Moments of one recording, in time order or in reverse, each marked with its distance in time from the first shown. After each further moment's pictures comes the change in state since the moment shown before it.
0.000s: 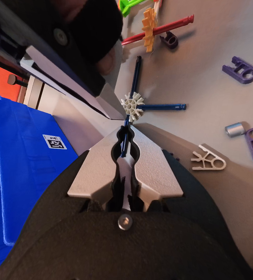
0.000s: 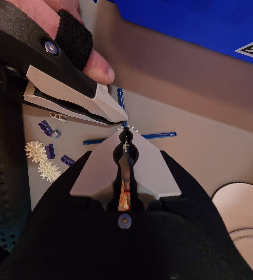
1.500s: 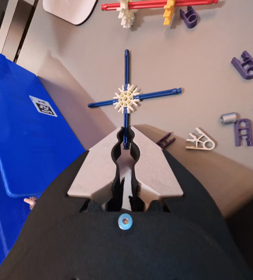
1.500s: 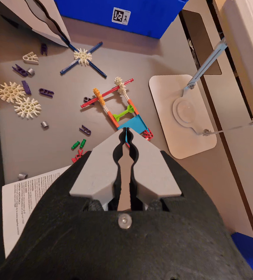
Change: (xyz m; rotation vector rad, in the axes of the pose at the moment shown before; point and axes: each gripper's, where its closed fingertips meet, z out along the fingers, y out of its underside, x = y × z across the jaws) left arm 0.002 0.025 -0.021 -0.148 0.053 -0.205; right arm -0.022 0.158 -0.134 0.464 0.598 0.188
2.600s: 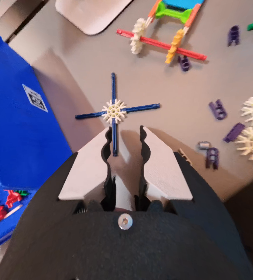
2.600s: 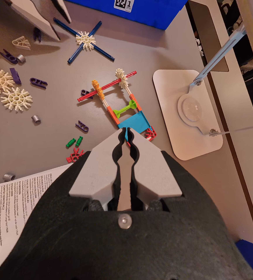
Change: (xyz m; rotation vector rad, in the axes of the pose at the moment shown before) left arm 0.006 -0.018 -0.005 0.085 0.062 -0.253; right arm -0.004 0.013 0.017 -0.009 -0.015 -0.025
